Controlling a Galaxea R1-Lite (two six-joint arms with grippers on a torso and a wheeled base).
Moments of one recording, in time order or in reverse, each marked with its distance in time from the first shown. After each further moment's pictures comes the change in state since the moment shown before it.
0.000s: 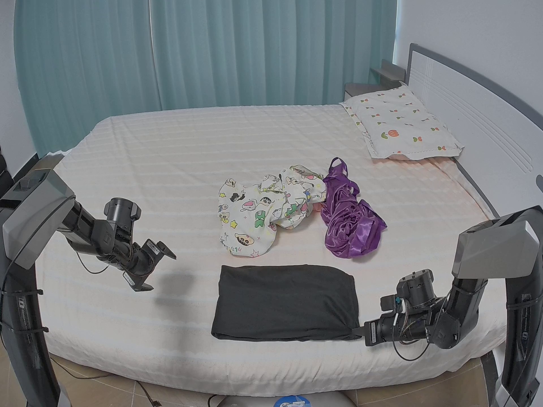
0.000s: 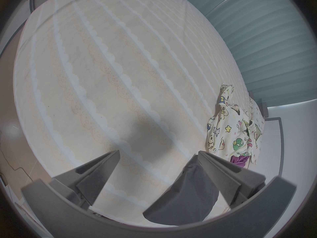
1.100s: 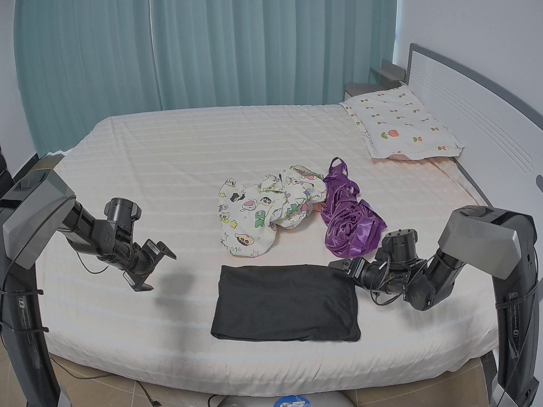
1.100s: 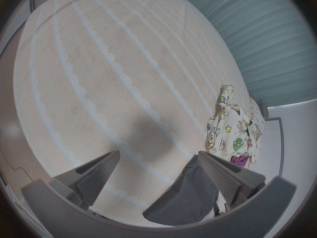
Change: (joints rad) left arm 0.000 0.001 -0.001 0.000 0.001 0.000; right arm -0.046 0.113 -0.486 0.114 -0.064 0.542
